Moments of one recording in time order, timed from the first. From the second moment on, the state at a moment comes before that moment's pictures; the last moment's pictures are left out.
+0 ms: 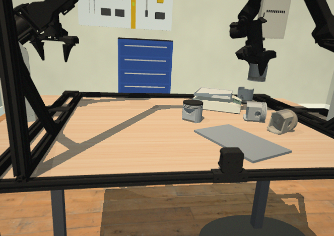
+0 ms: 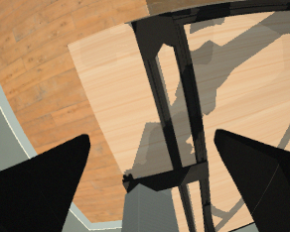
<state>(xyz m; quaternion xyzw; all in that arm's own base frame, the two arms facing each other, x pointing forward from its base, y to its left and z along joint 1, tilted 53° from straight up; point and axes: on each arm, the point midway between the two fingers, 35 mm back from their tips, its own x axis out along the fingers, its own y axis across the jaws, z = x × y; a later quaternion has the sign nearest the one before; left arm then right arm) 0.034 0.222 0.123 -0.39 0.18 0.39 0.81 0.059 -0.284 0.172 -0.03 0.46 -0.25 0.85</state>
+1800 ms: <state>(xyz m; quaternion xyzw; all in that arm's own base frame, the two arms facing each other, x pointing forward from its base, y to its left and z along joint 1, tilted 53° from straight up) 0.034 0.222 0.123 -0.39 0.18 0.39 0.81 0.102 -0.322 0.118 -0.03 0.46 -0.25 0.85</state>
